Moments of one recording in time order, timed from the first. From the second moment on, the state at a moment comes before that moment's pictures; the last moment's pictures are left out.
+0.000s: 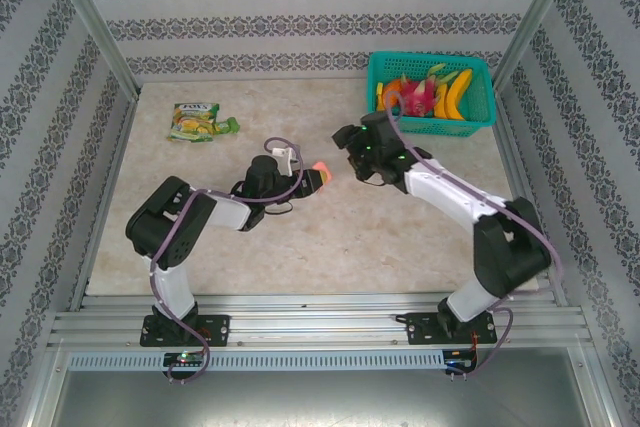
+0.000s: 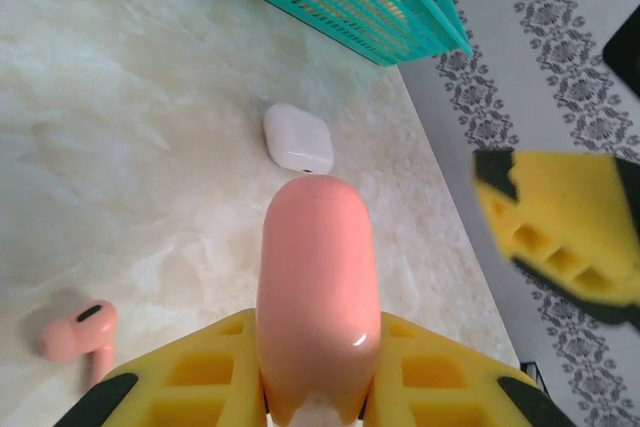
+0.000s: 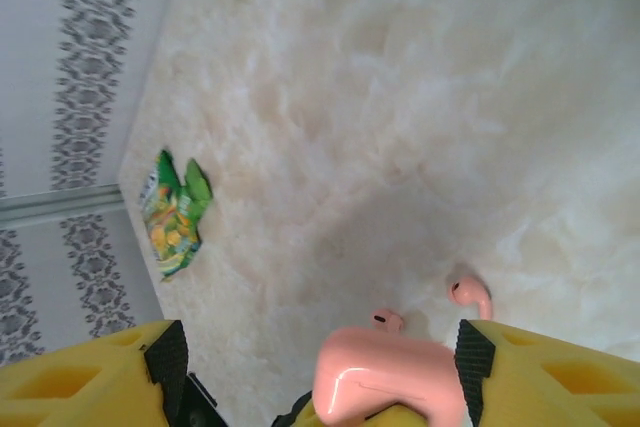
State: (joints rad) left arm -0.50 1.84 0.76 0.76 0.48 -0.79; right arm 0.48 1.56 1.10 -0.22 -0.10 1.28
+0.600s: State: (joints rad) left arm -0.46 1.65 0.96 0.30 0.82 -0.57; right arm 0.36 1.23 0.72 0.02 -0.44 0.60
